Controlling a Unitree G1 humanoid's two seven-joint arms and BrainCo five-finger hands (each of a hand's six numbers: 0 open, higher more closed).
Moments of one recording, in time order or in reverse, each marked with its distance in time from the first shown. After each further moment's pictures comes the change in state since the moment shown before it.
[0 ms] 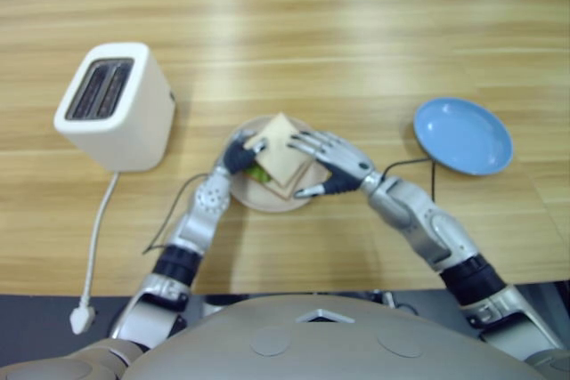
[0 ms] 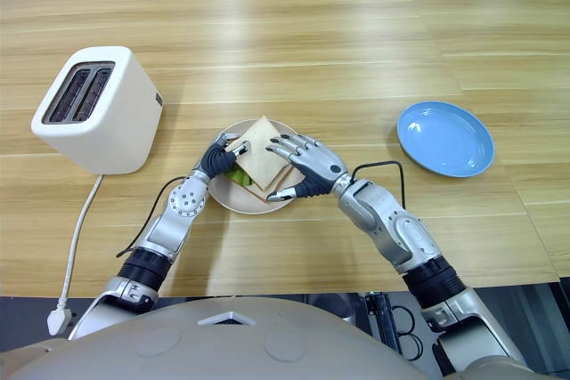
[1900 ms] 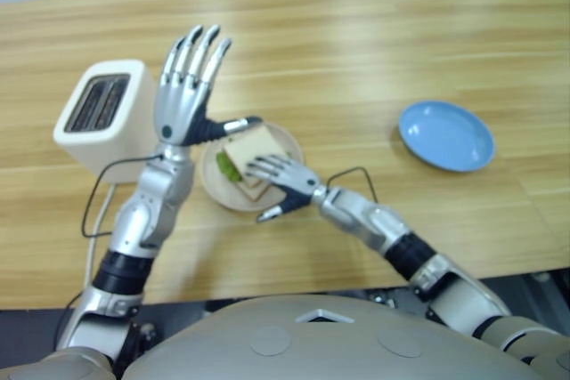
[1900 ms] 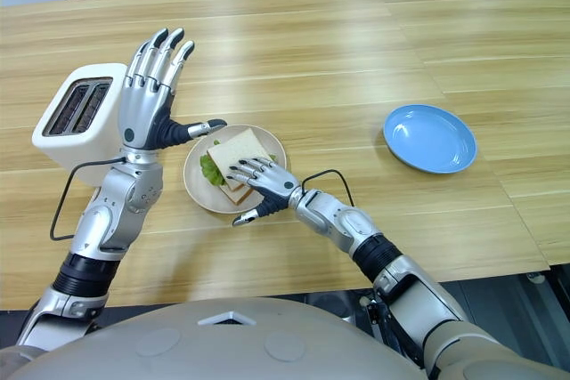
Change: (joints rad) left arm 0.045 0.262 0.074 -0.513 0.593 -0.080 0.474; right arm -0.169 0.163 0.244 0.422 -0.136 -0.099 -0.235
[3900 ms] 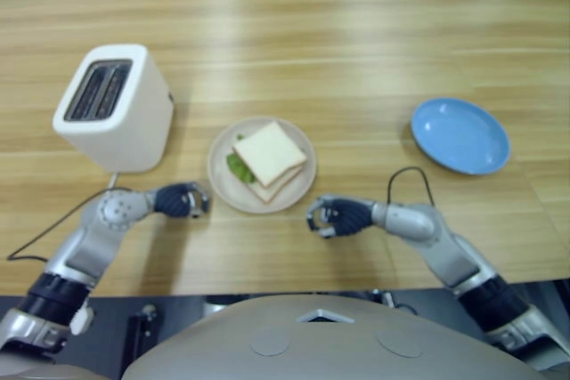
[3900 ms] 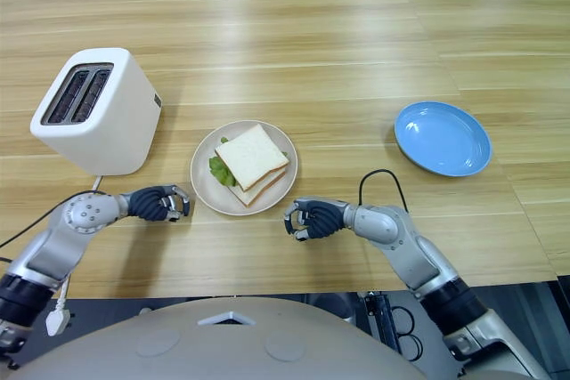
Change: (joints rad) left arm 0.131 0.343 -0.103 0.145 -0.726 0.291 -1.195; right arm 0.265 -0.245 -0.227 -0.447 0.695 0.268 0.808
